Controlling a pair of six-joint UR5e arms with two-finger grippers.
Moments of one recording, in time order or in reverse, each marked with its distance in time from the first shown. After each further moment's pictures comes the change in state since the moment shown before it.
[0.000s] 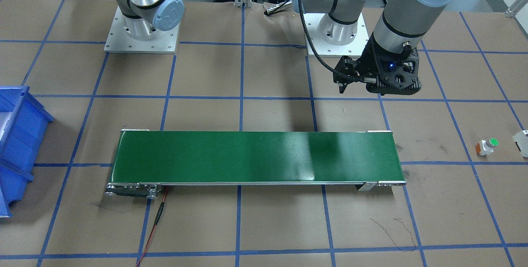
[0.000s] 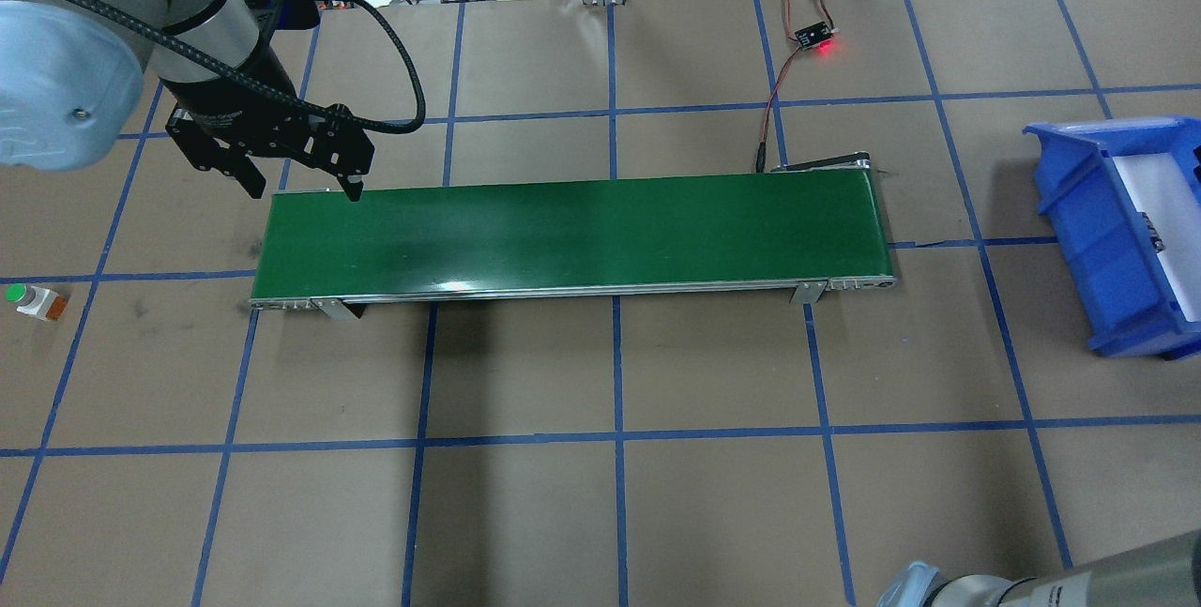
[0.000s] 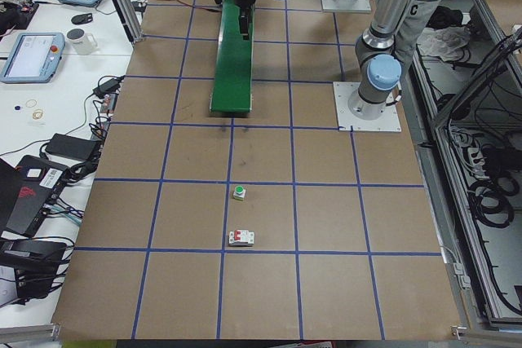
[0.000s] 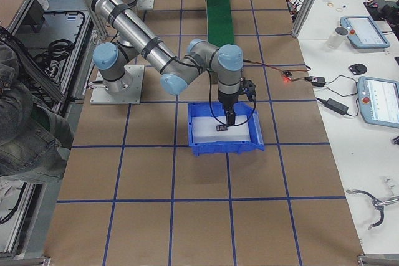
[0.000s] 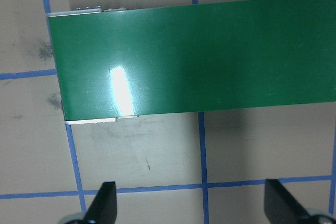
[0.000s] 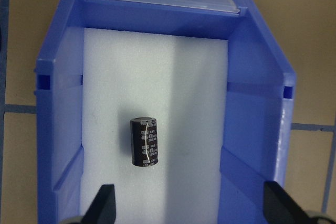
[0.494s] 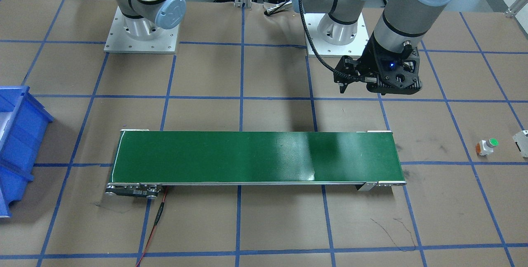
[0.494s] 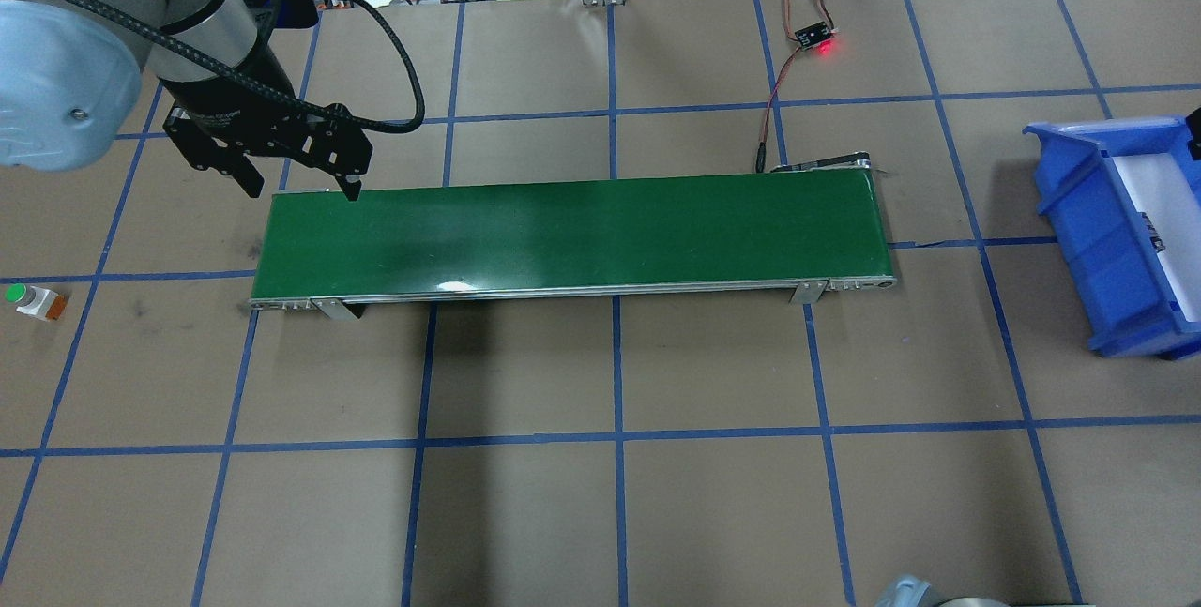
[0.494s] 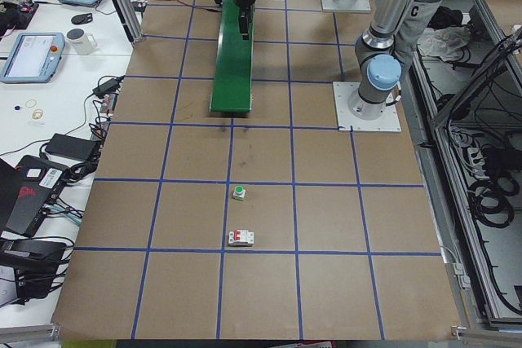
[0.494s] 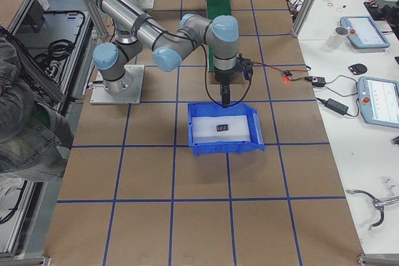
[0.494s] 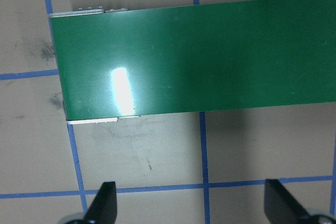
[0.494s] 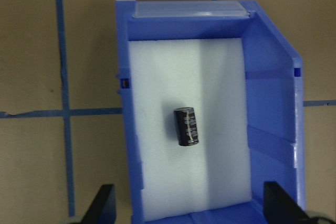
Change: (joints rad) left arm 0.000 0.002 0.001 0.000 0.004 0.000; right arm 0.065 -0.132 -0.004 0.131 -0.010 0.174
